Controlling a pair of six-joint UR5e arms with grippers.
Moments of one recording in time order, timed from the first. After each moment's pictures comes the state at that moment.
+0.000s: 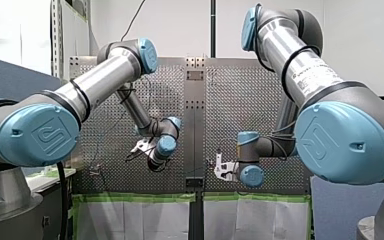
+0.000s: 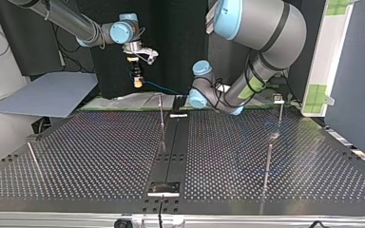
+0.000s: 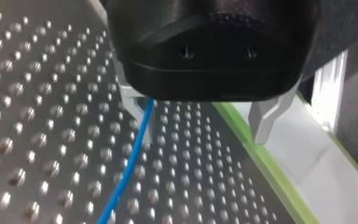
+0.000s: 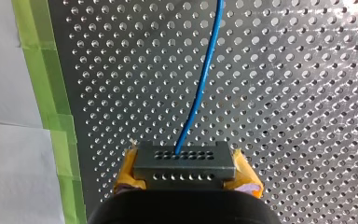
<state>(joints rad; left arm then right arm) -0.38 -2.53 -1.34 -3.07 -2.21 -1.22 2.09 -0.75 1.92 -1.04 1.65 1.62</state>
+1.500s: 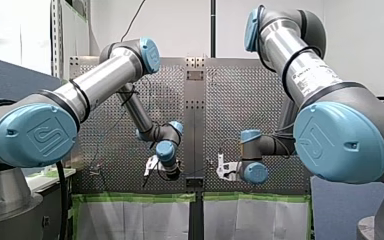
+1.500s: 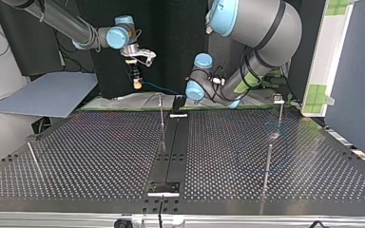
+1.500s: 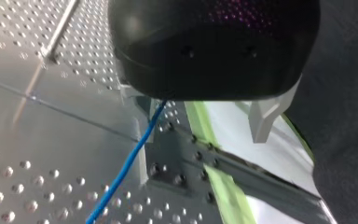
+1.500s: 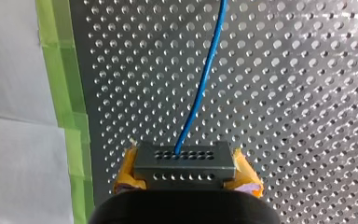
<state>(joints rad) -0.41 -2.54 -1.41 -2.99 -1.77 -1.66 2.04 -0.75 1.89 -0.95 1.57 1.60</state>
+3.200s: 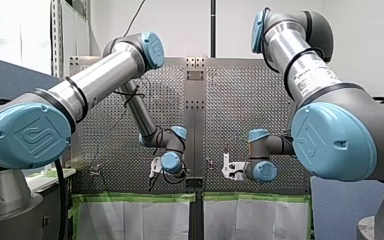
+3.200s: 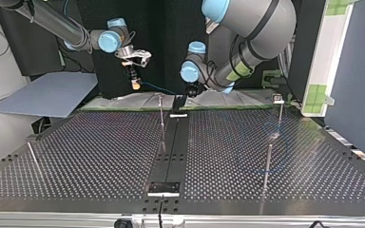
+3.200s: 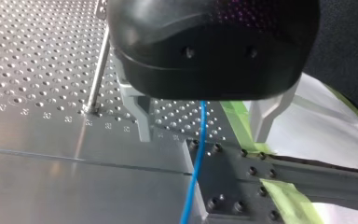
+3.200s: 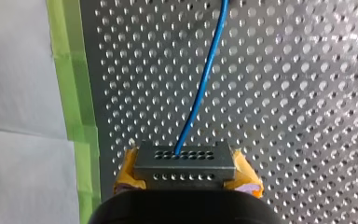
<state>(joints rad) -0.49 -2.51 -1.55 -2.62 -1.90 -1.56 1.98 -0.75 1.88 -0.91 1.41 1.61</state>
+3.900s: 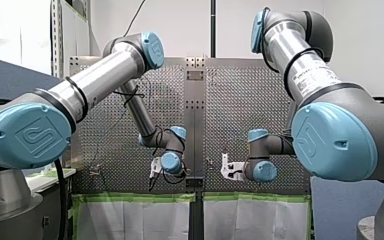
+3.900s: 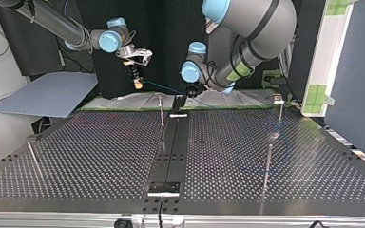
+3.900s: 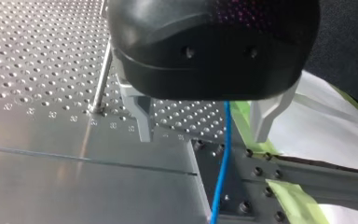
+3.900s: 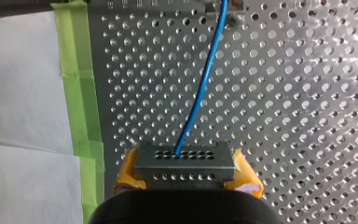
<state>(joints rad) -0.49 -2.51 -1.55 -2.61 -1.89 -1.57 1.98 -0.75 1.88 -0.90 1.37 1.61</state>
